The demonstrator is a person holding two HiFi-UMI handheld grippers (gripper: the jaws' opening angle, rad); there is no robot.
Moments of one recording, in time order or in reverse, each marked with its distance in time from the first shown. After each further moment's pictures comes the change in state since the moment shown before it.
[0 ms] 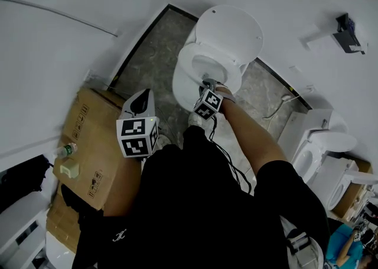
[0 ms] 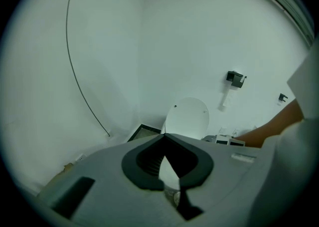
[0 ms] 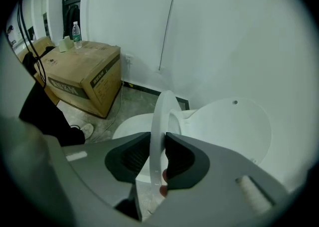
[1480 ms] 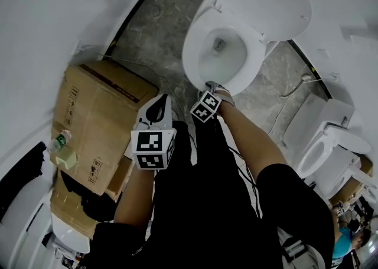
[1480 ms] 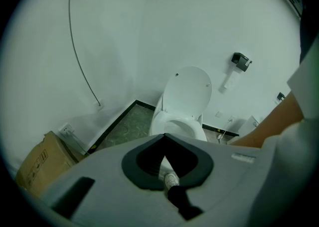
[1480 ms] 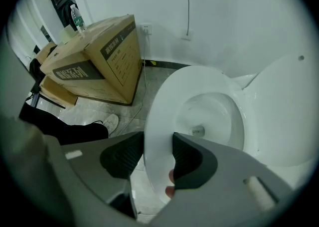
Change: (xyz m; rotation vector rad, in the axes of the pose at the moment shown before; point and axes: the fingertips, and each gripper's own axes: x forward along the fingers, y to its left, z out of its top) left arm 0.085 0.007 -0.143 -0.089 0.202 -0.077; right arm 0.145 0.169 -0.061 0.061 0.201 0.294
